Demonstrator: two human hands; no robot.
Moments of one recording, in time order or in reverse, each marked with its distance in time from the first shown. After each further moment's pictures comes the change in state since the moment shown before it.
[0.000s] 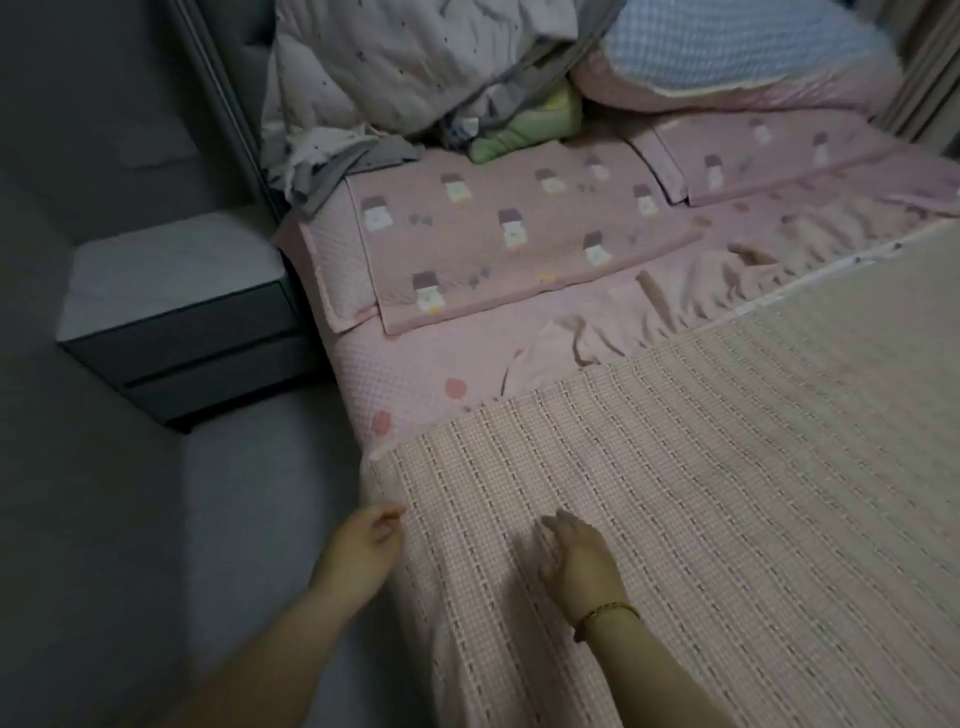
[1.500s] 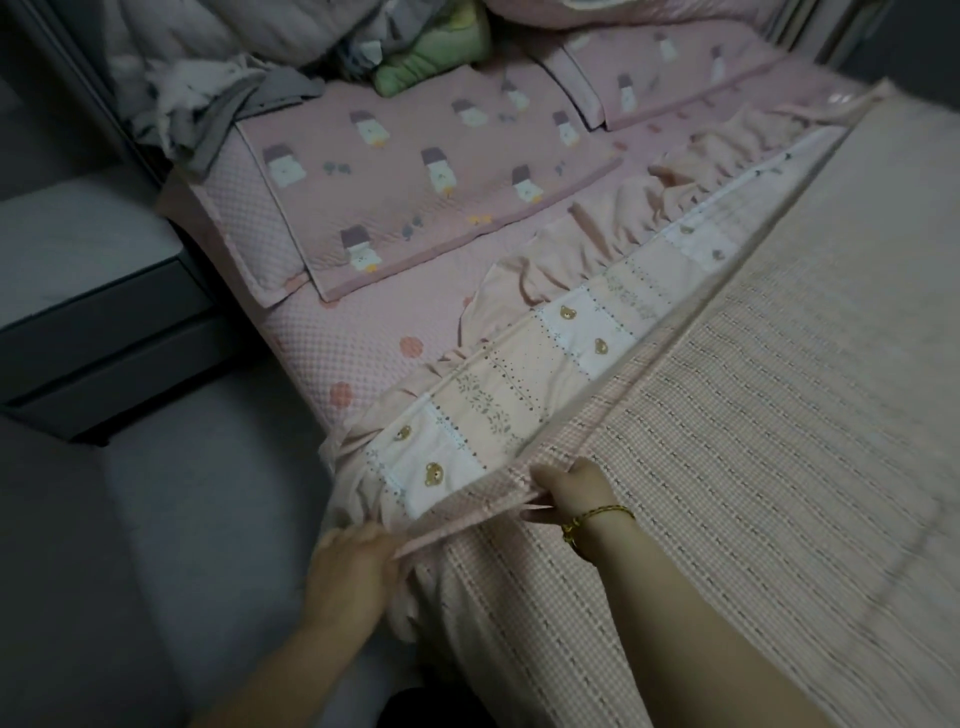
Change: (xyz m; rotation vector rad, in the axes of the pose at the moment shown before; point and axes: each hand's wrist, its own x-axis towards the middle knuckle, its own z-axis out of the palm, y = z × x) left_hand -0.003 -0.042 -0.010 0.794 -0.113 0.652; right_hand -0.005 -0.038 -0.012 1.144 0.109 0.514
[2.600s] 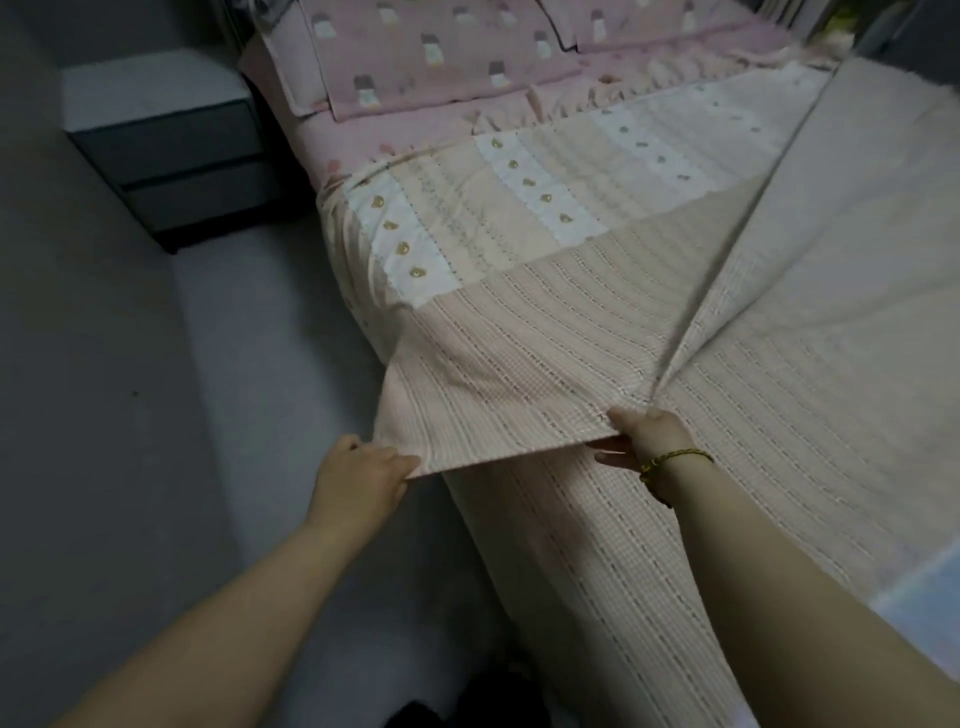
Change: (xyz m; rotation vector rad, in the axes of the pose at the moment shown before) left_hand -0.426 0.328 0.104 0.277 0.331 0.198; right_hand -0.326 0.290 -0.356 0.042 -0.025 -0.105
